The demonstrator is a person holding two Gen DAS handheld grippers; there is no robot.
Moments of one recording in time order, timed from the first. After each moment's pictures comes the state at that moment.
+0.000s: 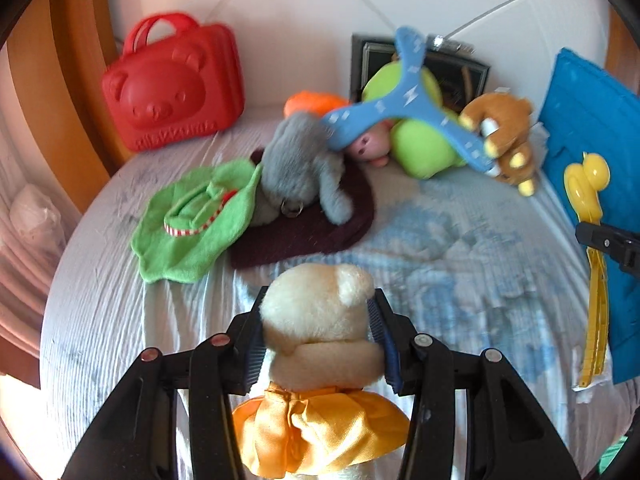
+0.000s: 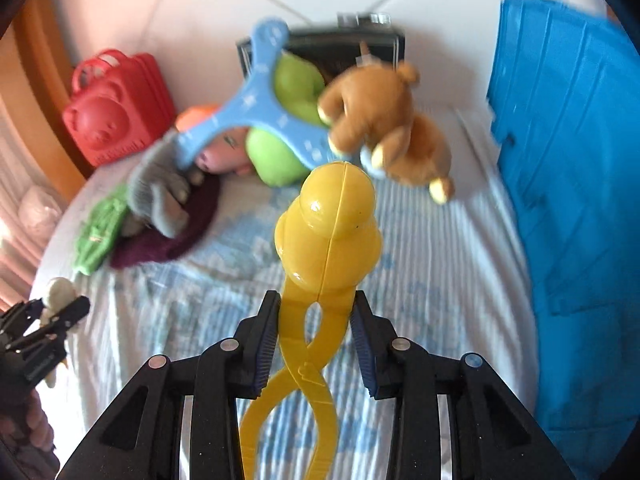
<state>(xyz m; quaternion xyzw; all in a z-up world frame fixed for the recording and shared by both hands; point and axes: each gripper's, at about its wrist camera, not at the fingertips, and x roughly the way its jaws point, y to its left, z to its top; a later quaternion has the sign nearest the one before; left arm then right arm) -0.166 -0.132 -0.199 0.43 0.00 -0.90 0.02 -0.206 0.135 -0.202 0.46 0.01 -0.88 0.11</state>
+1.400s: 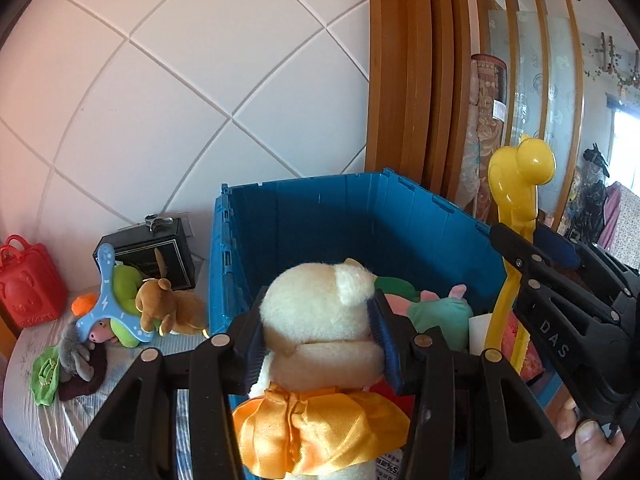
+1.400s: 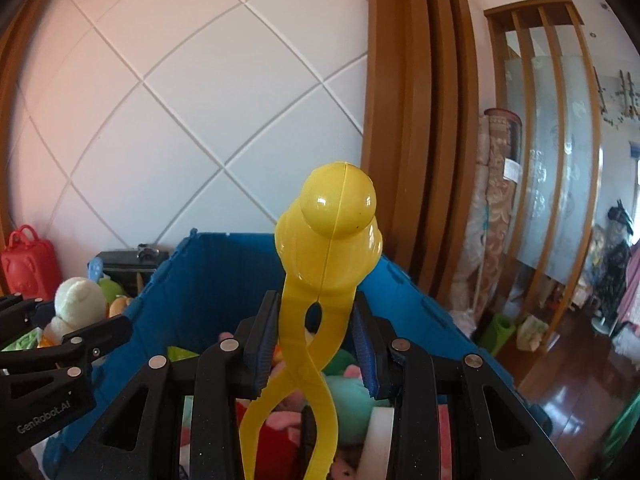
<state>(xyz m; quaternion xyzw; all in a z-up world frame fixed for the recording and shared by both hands) -0.065 0.327 0.023 0.26 -0.05 -0.94 -0.20 -0.017 0.490 0.027 0.16 0.02 -0.98 -0.11</state>
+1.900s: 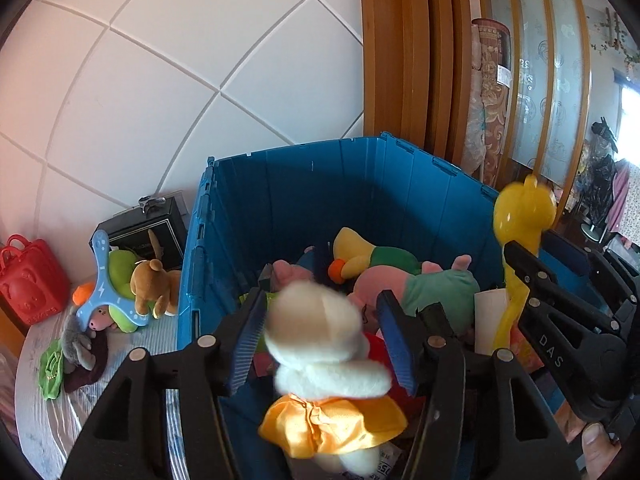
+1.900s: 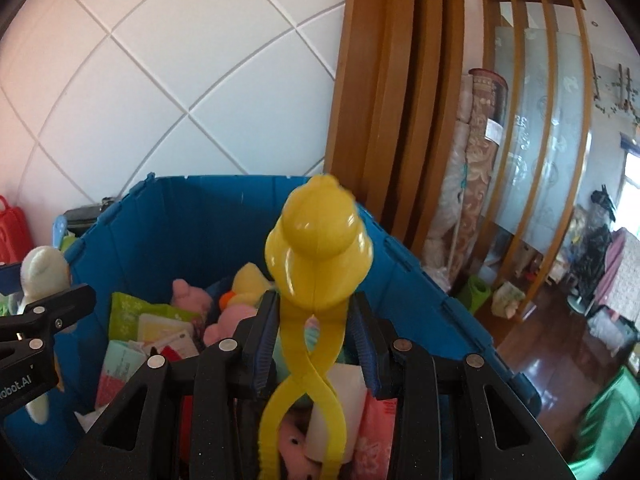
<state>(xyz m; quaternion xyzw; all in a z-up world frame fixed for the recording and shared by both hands) -0.073 0.359 0.000 0.30 -0.08 -0.93 -0.19 -0.028 0.527 -0.011 0.24 0.03 -0.96 -0.15</state>
